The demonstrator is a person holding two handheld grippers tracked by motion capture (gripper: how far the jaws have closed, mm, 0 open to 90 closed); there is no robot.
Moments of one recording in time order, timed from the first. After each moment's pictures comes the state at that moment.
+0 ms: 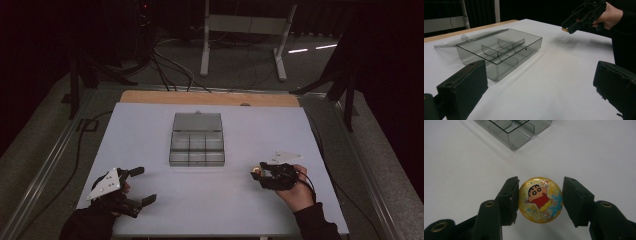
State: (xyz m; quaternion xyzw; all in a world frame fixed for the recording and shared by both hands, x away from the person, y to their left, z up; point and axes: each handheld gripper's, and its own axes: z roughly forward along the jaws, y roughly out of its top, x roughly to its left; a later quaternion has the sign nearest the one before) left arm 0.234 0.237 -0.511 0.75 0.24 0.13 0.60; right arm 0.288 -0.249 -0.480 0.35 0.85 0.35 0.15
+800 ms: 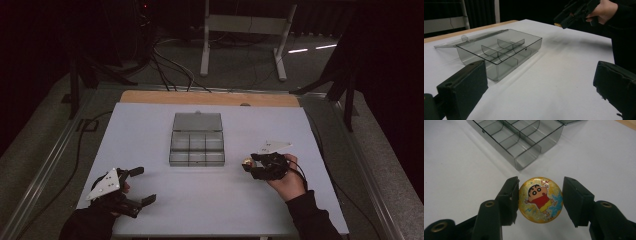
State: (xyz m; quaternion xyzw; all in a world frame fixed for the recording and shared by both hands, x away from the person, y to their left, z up) left arm 0.233 0.238 -0.511 0.75 0.24 0.13 0.60; right arm 0.311 -0.224 -0.462 0.33 0.86 0.36 0.15
